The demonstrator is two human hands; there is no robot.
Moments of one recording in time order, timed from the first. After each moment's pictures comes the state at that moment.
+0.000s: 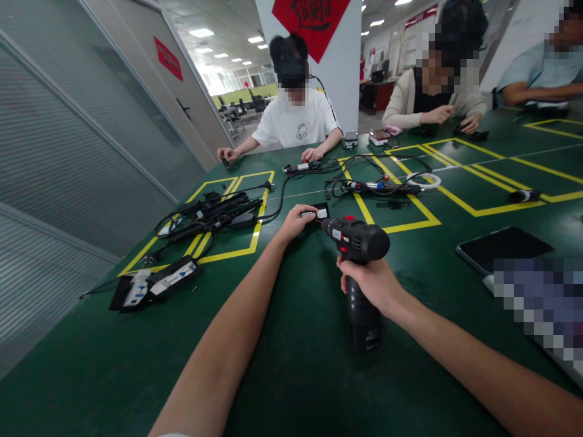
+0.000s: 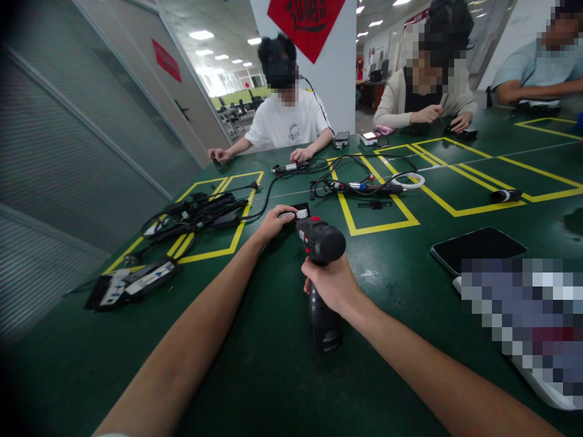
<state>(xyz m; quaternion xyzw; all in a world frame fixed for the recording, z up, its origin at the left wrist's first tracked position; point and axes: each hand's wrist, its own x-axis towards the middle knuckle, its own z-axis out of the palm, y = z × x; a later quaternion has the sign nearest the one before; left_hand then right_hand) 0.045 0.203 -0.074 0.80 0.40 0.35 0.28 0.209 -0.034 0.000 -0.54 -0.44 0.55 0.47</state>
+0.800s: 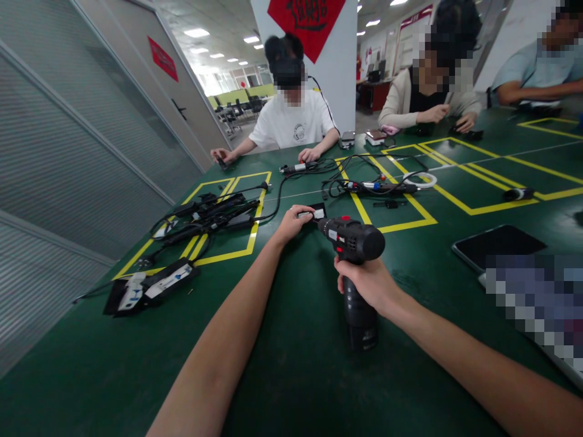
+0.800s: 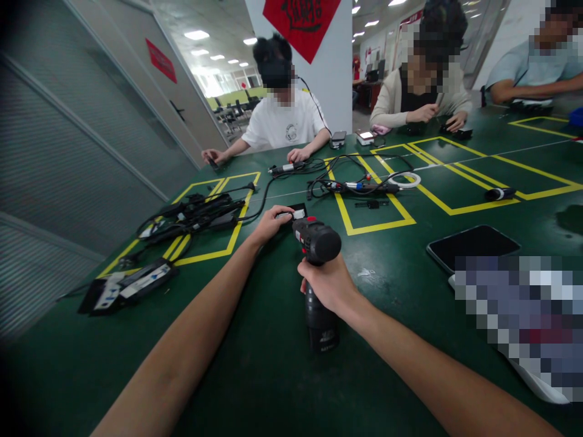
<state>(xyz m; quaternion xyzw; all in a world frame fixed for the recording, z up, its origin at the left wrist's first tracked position) 0.043 0.204 -0.074 0.81 0.40 0.34 0.27 0.209 -0.034 0.000 -0.54 -0.43 0.55 0.47</state>
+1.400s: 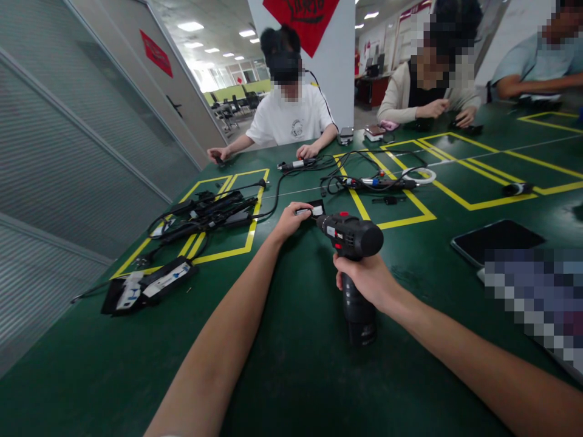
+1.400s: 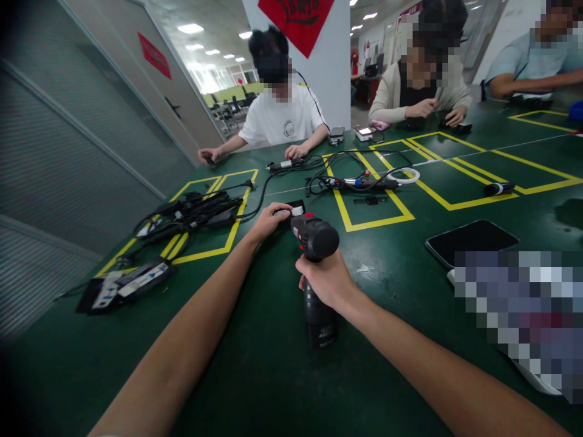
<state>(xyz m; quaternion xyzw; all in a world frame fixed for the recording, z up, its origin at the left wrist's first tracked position) 0.042 0.206 -0.076 0.80 0.40 0.34 0.28 0.210 -0.034 -0.003 -0.54 -0.45 0.54 0.47</state>
